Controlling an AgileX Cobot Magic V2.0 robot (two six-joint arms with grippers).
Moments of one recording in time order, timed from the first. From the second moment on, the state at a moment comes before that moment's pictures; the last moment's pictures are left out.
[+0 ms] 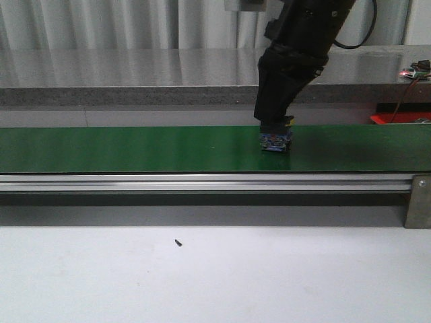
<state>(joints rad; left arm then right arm) 0.03 0.66 -0.65 -0.21 0.95 0.24 0.34 1.95 -1.67 0.33 1.00 -0.75</state>
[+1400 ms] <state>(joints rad) 0.03 0.66 -0.65 -0.21 0.95 0.24 -0.42 1.91 -1.67 0.35 0.85 -0.53</state>
